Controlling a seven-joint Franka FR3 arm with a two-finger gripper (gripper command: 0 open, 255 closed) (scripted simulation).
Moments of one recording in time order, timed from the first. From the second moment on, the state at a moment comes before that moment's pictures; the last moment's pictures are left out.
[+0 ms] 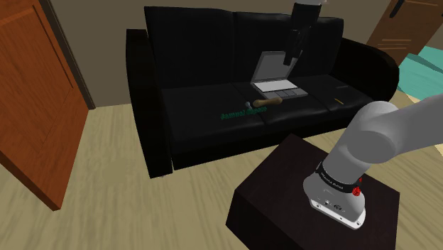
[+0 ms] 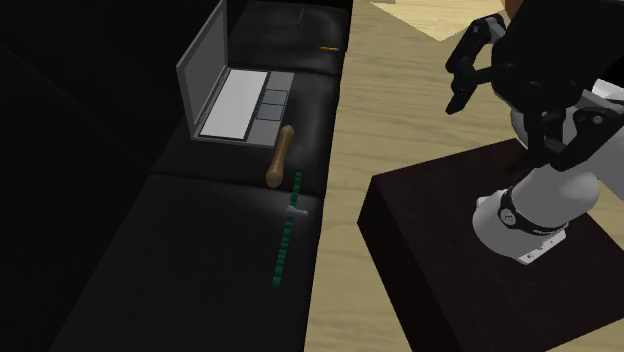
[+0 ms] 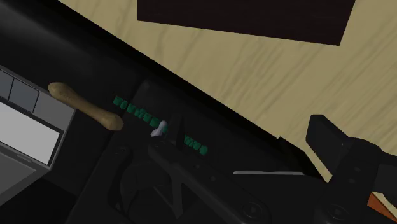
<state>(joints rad) 0.01 -0.77 -0.03 -2.35 -0.06 1.55 -0.14</state>
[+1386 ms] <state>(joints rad) -0.10 -0.27 -0.09 -2.48 -0.13 2.25 0.02</state>
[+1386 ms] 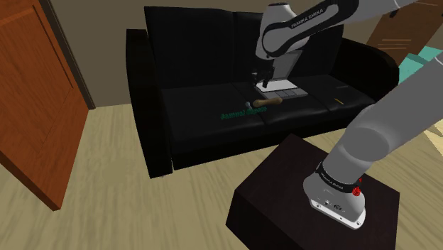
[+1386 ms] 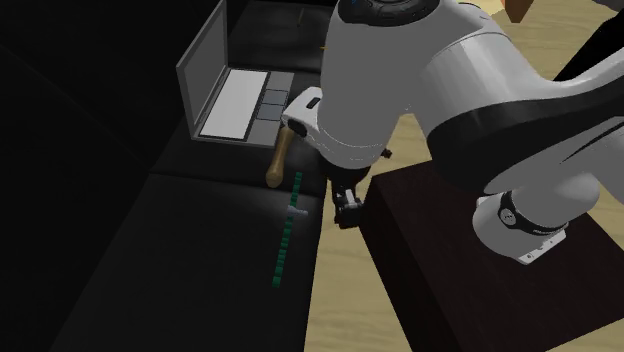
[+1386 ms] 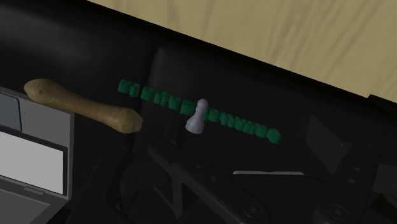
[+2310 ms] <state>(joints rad) -0.15 0.17 -0.14 -2.34 -0.14 2.59 0.10</state>
